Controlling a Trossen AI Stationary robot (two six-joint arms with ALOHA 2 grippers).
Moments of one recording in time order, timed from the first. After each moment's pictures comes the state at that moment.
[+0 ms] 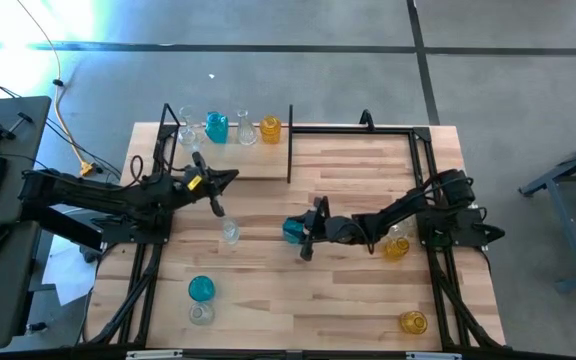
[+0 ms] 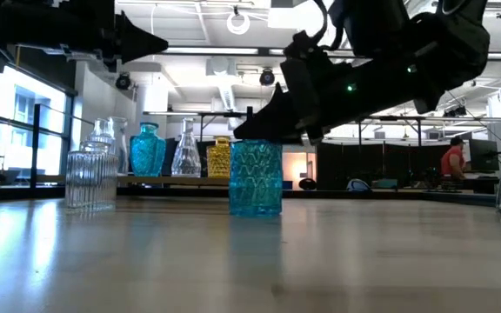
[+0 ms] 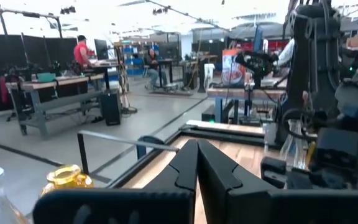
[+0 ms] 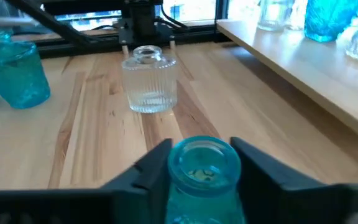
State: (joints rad) left arm 0.00 0.75 0.24 0.63 -0.43 0.09; right arm 0.20 1.88 0.74 0.84 0.41 0.14
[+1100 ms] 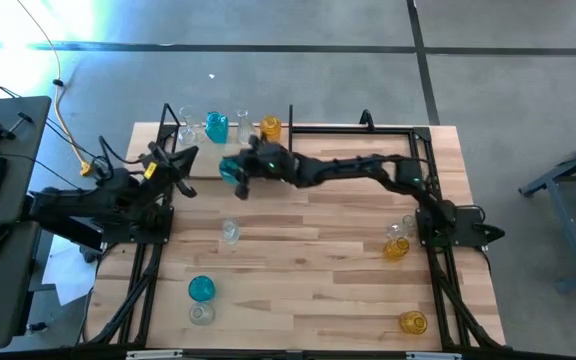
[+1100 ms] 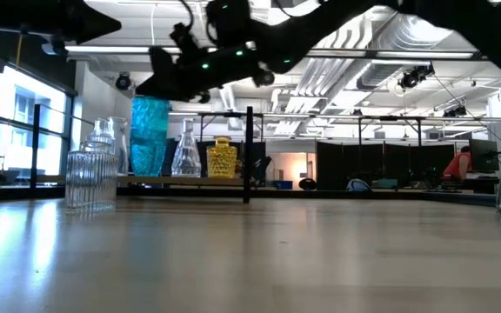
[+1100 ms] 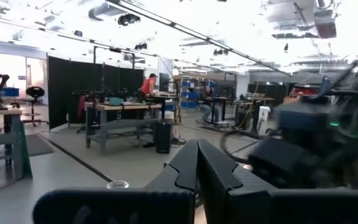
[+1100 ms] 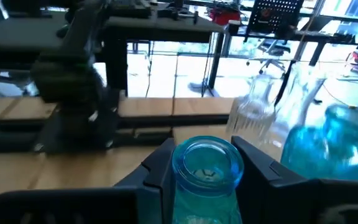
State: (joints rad) left arm 0.00 0.21 0.24 0.31 -0.69 0.15; right arm -0.17 2.27 1.77 0.34 0.02 -0.11
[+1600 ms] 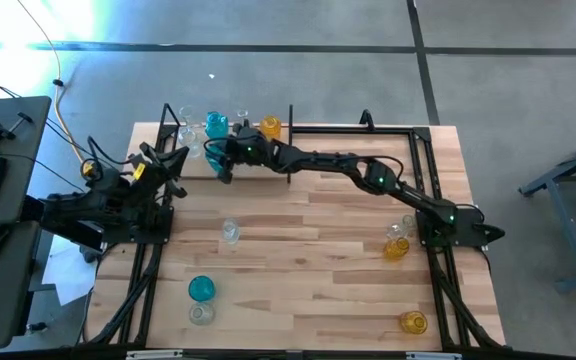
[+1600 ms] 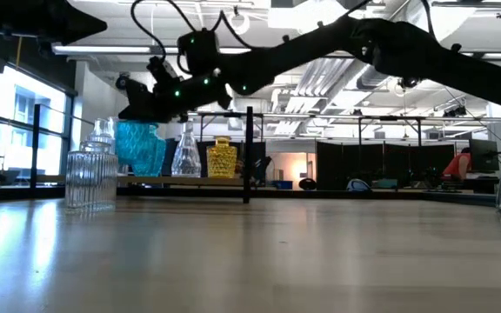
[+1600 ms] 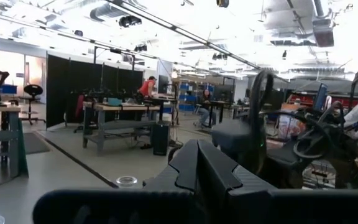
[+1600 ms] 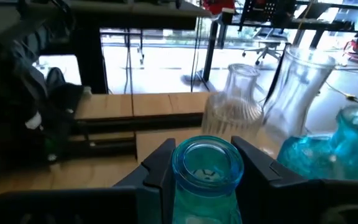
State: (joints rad) left arm 0.00 0.01 0.24 0.13 -0.69 0.13; right arm -0.25 2.63 2.35 0.10 -0.04 -0.11
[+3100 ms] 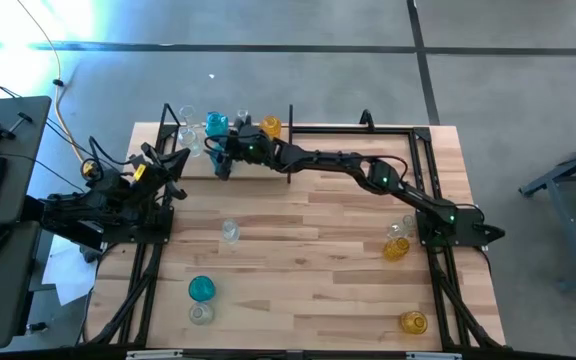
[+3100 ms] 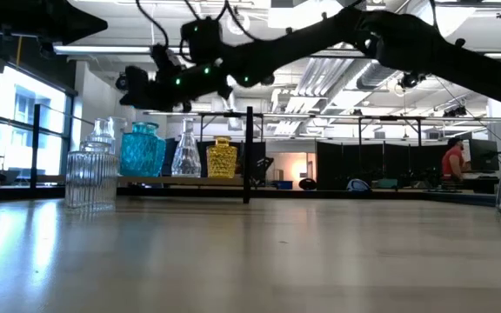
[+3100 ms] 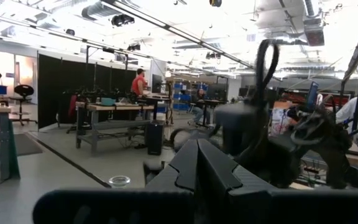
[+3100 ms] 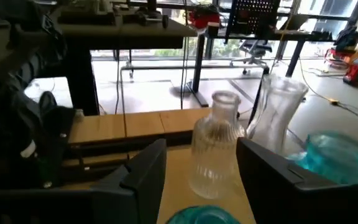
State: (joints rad) left arm 0.00 0.01 0.24 0.11 -0.66 0.13; right arm -0.24 2.58 2.32 0.13 0.03 -0.09
